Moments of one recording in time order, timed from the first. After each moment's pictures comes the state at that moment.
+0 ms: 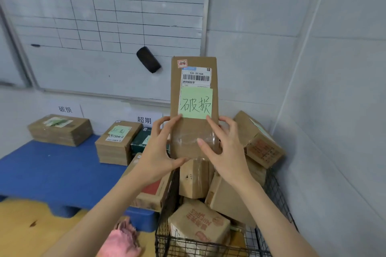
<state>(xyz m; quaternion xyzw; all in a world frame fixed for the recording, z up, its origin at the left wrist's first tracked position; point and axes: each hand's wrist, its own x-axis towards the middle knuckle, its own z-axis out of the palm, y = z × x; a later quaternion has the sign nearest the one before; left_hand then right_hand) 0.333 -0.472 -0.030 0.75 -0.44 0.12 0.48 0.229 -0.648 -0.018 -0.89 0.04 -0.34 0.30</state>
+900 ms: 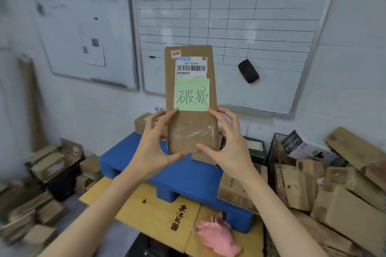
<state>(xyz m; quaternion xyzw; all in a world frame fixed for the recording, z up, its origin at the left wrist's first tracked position) 0.392 -0.123 -0.012 0.78 -0.36 0.22 0.47 0.334 -0.336 0.003 -0.86 -0.12 -0.32 0.37</state>
